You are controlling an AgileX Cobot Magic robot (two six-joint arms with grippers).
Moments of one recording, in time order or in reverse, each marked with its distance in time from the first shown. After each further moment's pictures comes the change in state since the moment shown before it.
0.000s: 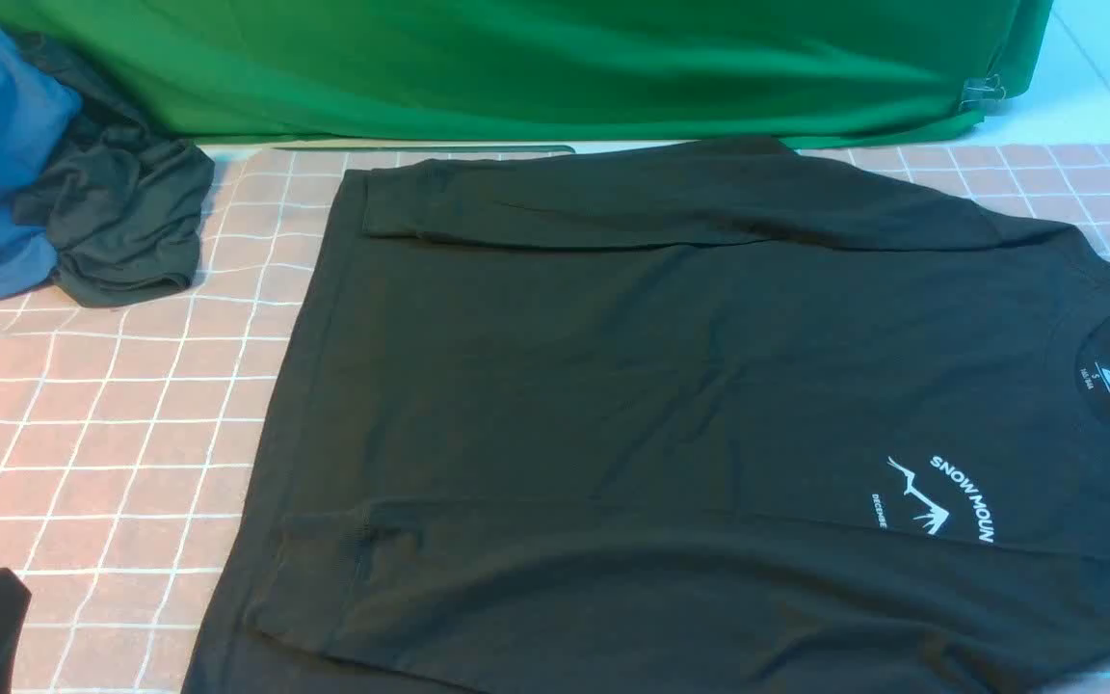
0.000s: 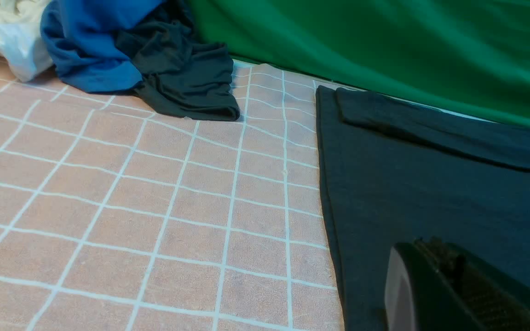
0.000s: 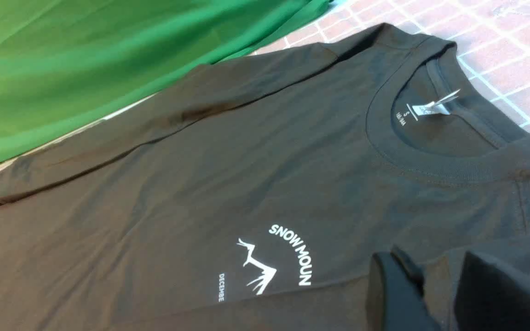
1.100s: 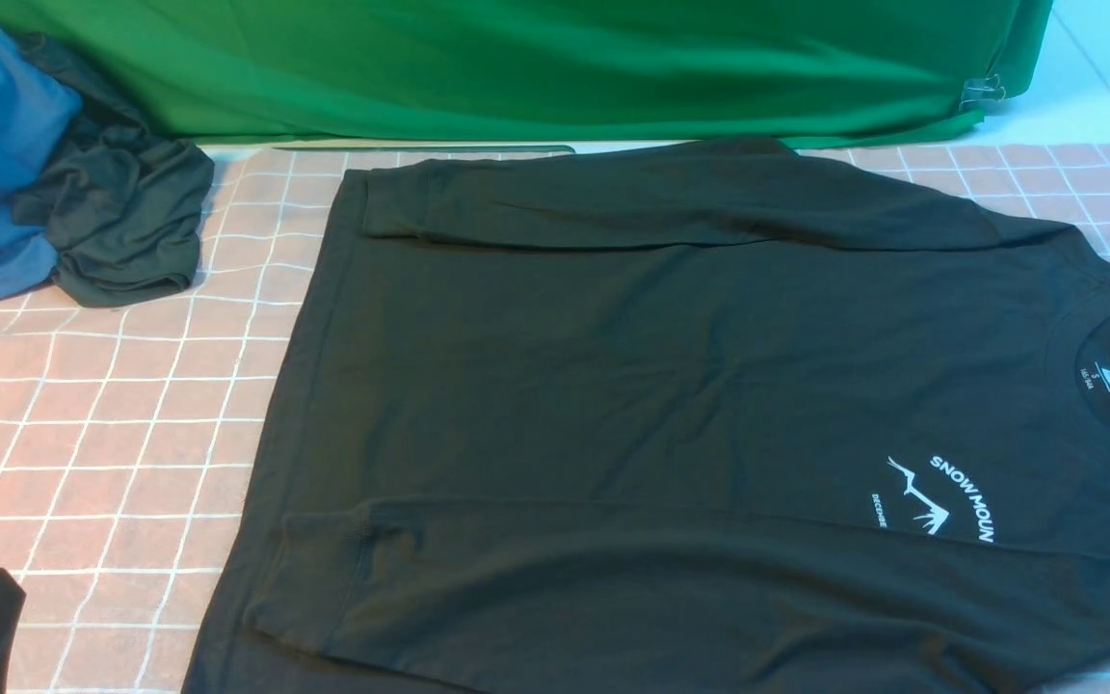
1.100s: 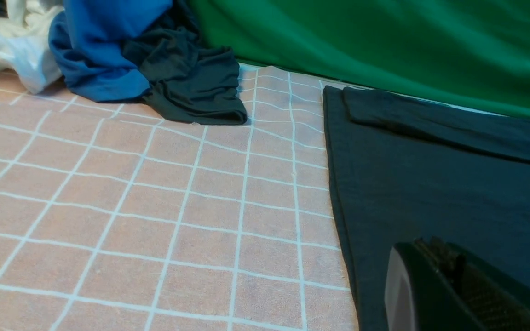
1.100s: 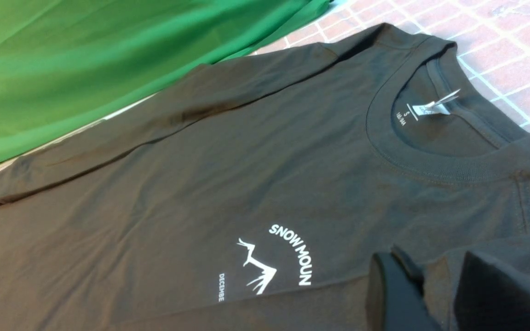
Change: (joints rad) right arm 0.000 0.000 0.000 0.000 0.001 0.000; left arm 0.000 0.000 0.000 0.045 0.000 0.000
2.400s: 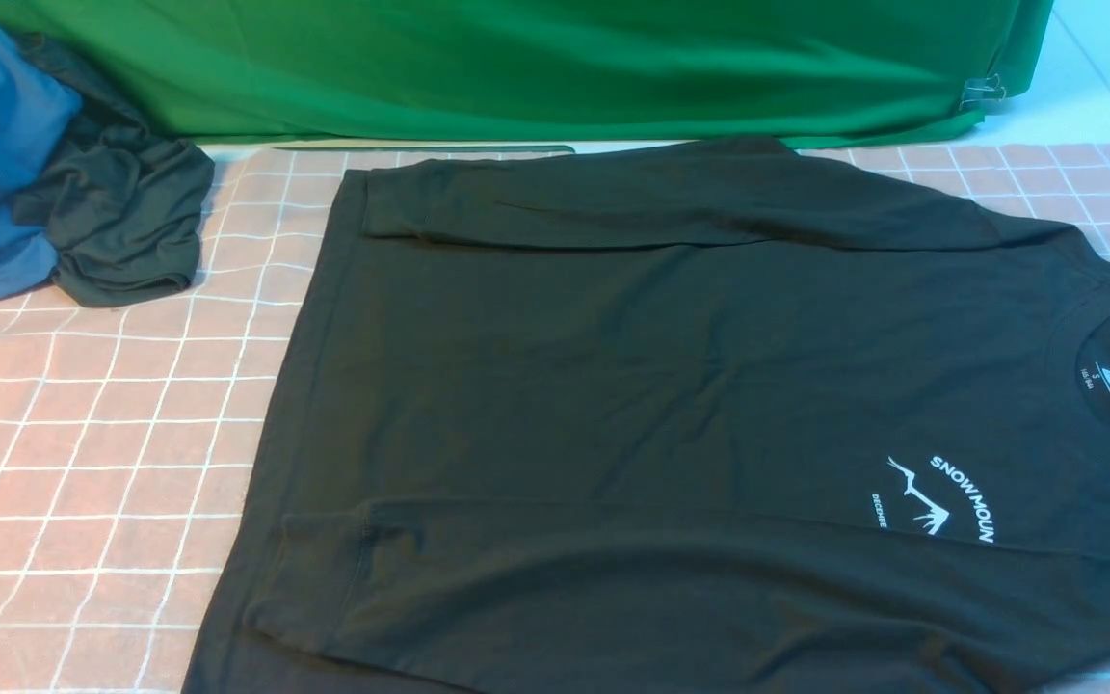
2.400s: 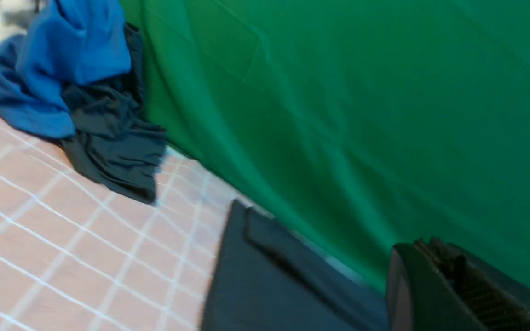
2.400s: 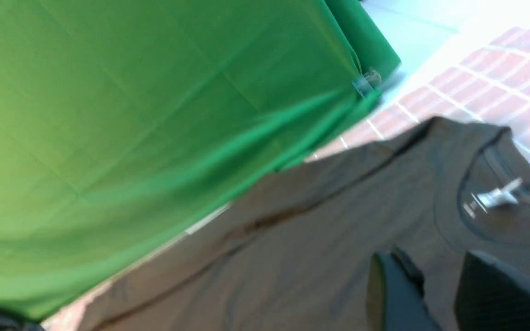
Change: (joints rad) right arm 0.000 0.000 0.000 0.008 -0.250 0.176; left arm 0.000 0.000 0.000 -0.283 -0.262 -0.205
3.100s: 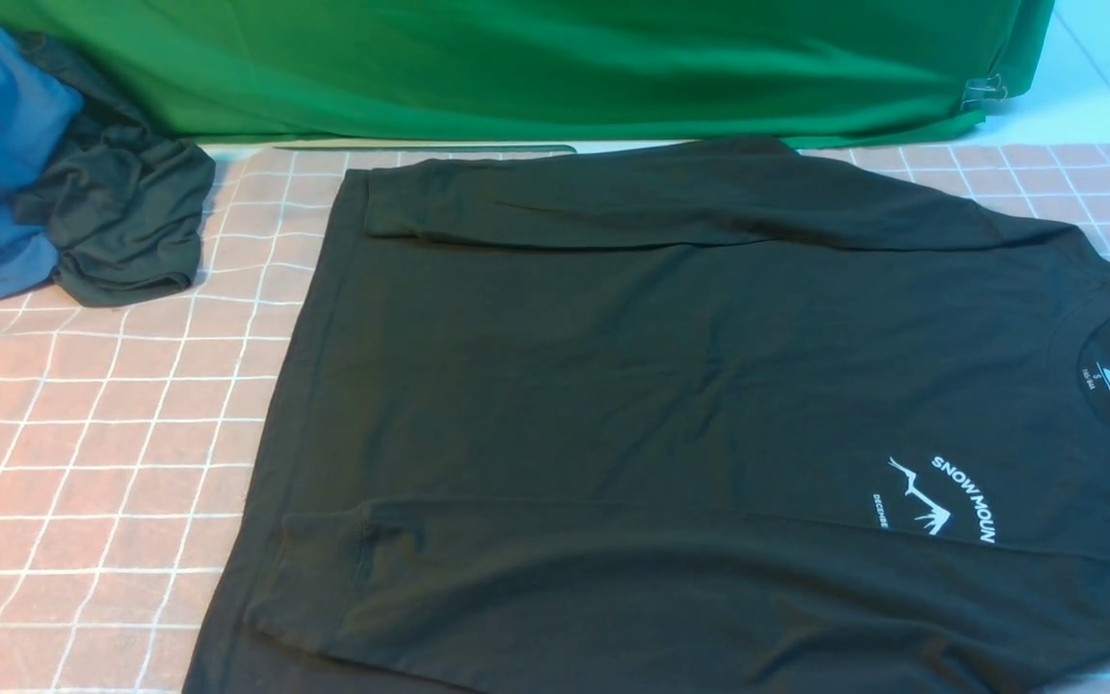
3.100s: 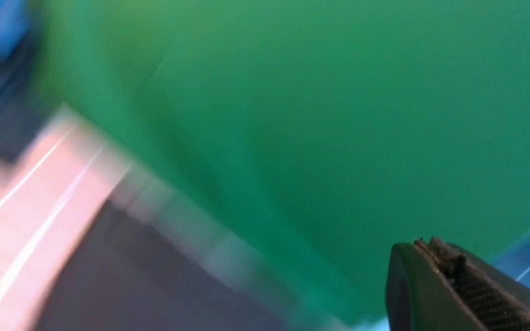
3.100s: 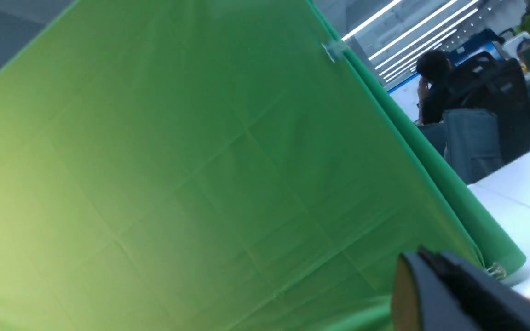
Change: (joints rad) right arm 0.000 0.033 -0.158 -0.032 -0.245 0.006; left arm 0.000 0.351 -0.544 -0.042 0.422 -0.174
